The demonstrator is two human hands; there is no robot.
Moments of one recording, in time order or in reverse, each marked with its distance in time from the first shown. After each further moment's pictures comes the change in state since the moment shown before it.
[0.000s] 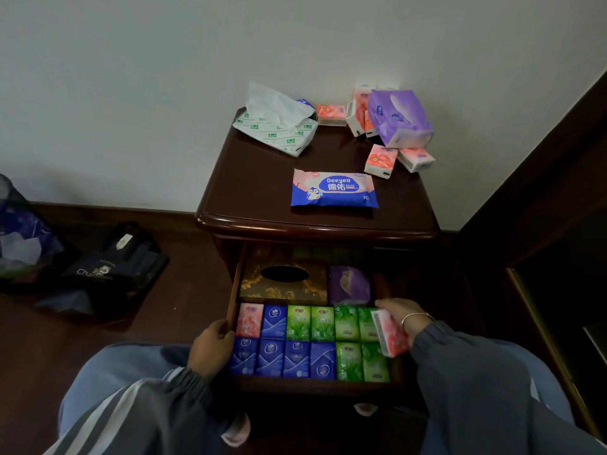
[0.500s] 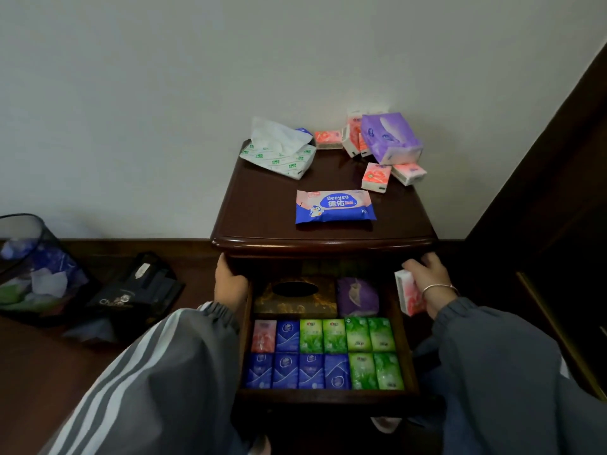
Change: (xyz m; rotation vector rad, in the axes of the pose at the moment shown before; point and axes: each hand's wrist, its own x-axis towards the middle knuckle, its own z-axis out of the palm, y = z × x) left_hand 0.048 0.093 -0.050 -0.610 0.220 0.312; right_hand -0.001 -0.057 -0.032 0.144 0.247 -0.401
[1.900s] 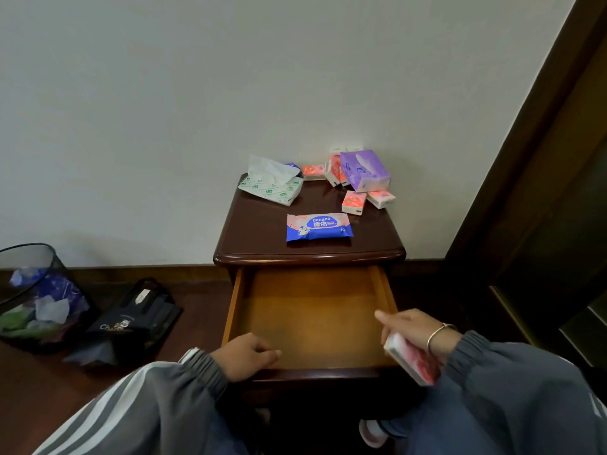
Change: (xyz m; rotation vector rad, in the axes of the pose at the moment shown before) left_hand -0.146 0.051 -0.032 0.881 -0.825 0.083; right_hand -0.139 -0.037 -0.073 -0.433 -0.592 -0.007
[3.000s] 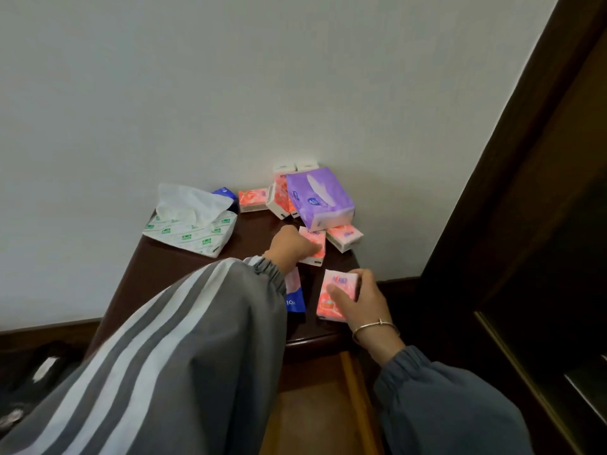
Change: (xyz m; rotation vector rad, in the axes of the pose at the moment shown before) left_hand 0.326 0.206 -0.136 -0.287 0.417 -0.053; right_hand 0.193 -0.050 -0.066 0.342 0.586 -0.239
